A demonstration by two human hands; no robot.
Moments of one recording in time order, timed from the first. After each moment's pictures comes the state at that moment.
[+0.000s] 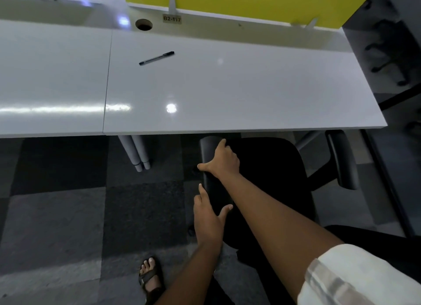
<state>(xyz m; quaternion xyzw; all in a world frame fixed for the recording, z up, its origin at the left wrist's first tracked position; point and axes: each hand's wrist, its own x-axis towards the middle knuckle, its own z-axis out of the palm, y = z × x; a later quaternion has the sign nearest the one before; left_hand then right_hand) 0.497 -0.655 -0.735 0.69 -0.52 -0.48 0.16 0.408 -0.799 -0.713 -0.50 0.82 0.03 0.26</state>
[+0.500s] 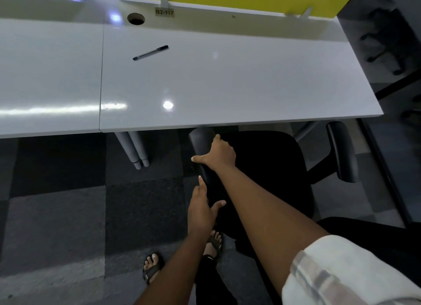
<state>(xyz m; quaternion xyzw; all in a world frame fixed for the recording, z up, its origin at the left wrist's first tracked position) 0.519 -0.668 -0.739 0.62 -0.58 -0.52 0.14 0.413 -0.801 -0.713 -0.51 0.82 0.03 0.26</state>
